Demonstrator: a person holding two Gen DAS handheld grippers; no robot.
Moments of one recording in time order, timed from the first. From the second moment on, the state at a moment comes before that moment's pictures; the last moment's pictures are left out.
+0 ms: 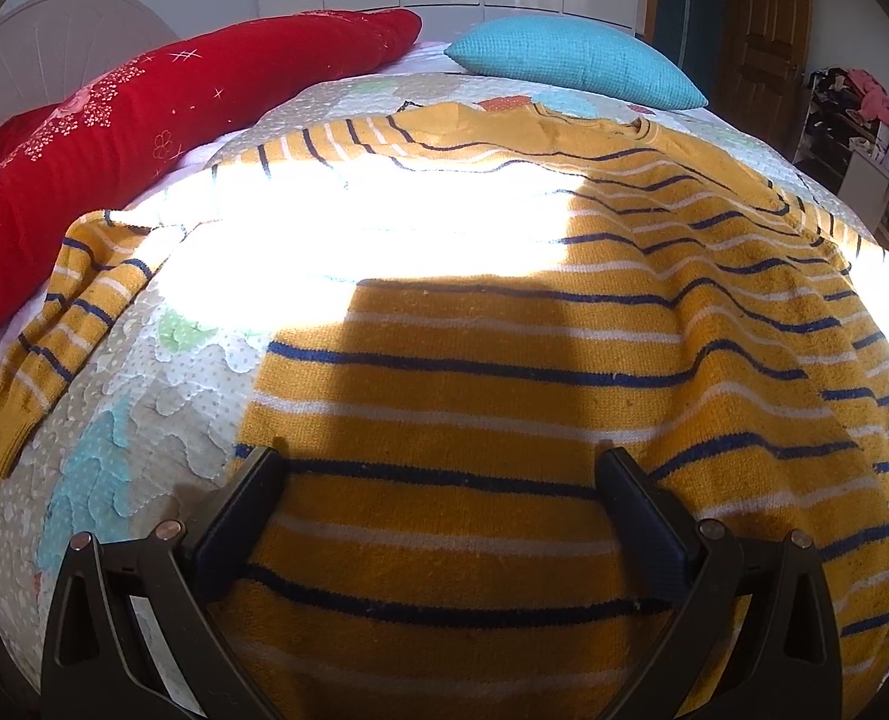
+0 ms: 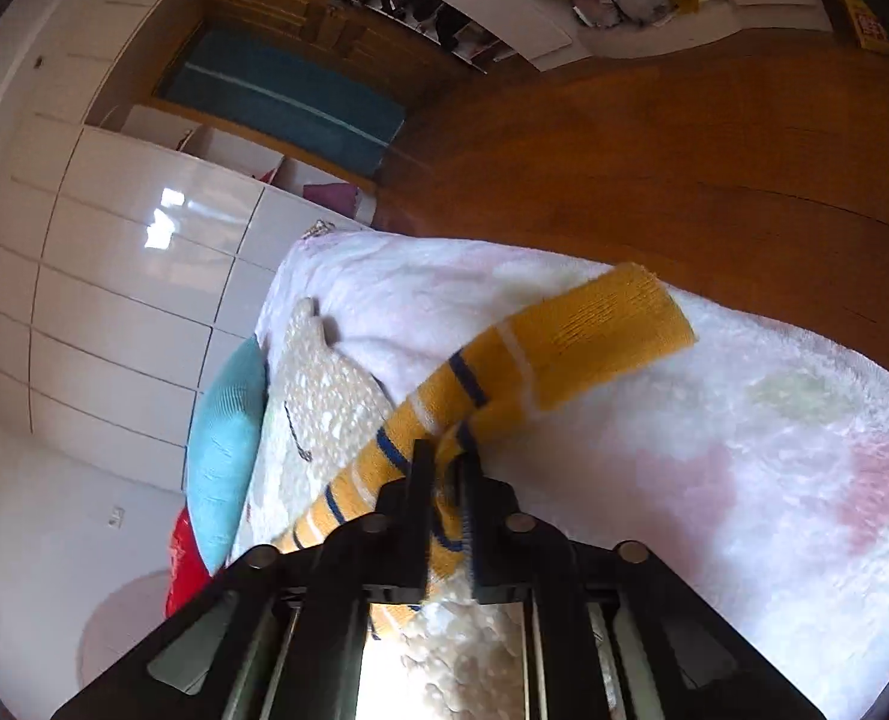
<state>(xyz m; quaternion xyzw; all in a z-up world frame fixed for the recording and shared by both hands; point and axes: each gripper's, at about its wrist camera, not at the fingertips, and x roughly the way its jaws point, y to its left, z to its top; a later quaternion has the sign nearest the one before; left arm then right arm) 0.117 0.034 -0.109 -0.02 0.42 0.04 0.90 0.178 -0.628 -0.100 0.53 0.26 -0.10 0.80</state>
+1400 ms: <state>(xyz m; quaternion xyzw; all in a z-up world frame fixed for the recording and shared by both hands) 0.033 0.253 -0.076 -0.18 0.37 0.22 0.88 0.264 -0.165 -0.033 0.00 0.45 0.19 0.87</state>
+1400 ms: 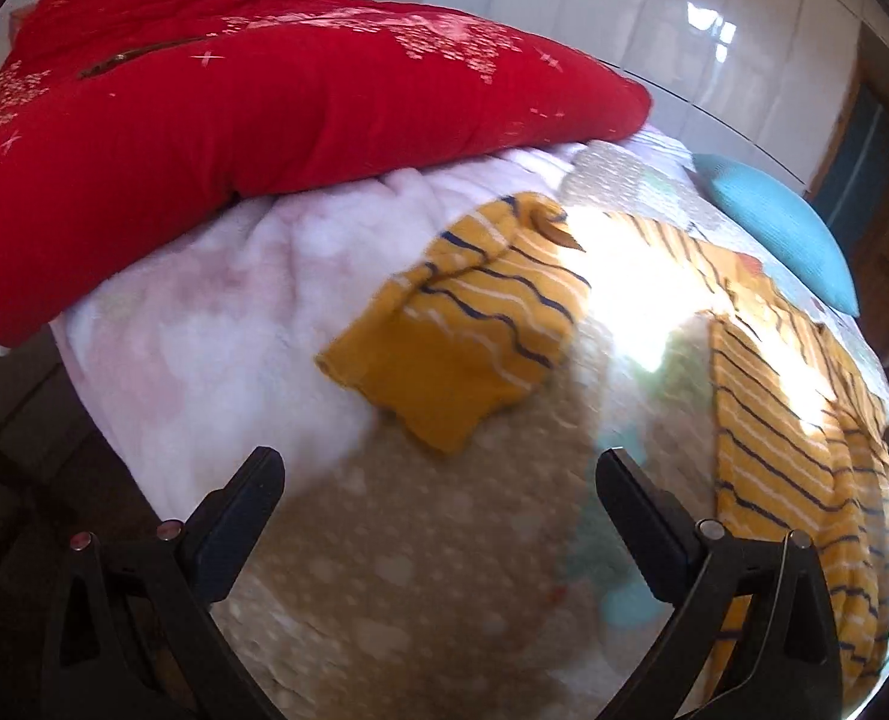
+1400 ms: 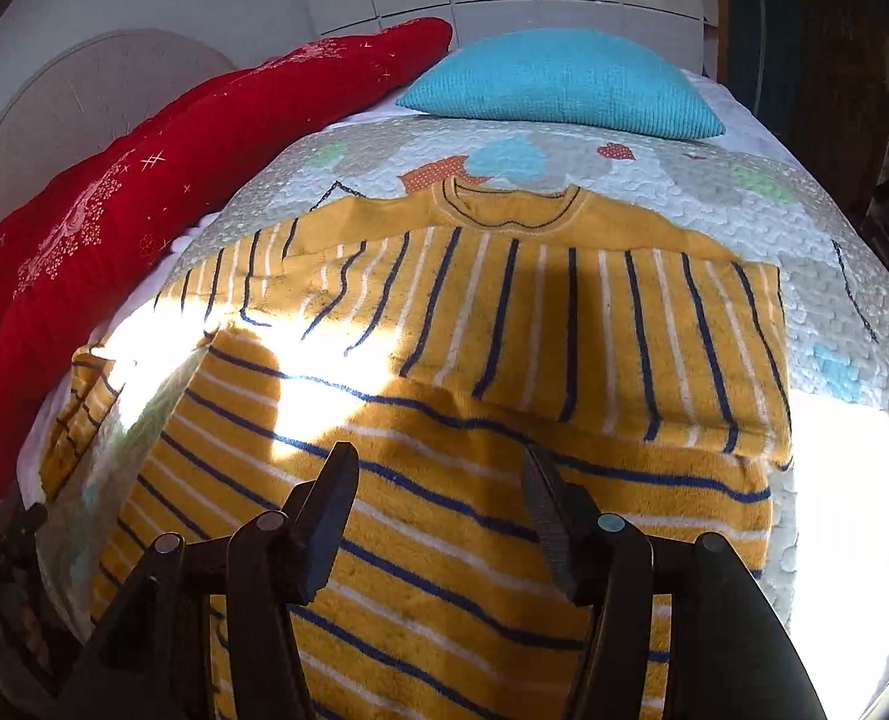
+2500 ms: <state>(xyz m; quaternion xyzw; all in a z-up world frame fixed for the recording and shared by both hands) -0.076 0.328 -0.103 -0.31 0.35 0.22 0.86 0.122 0.315 -0.107 -0.62 0.25 0.52 0.53</state>
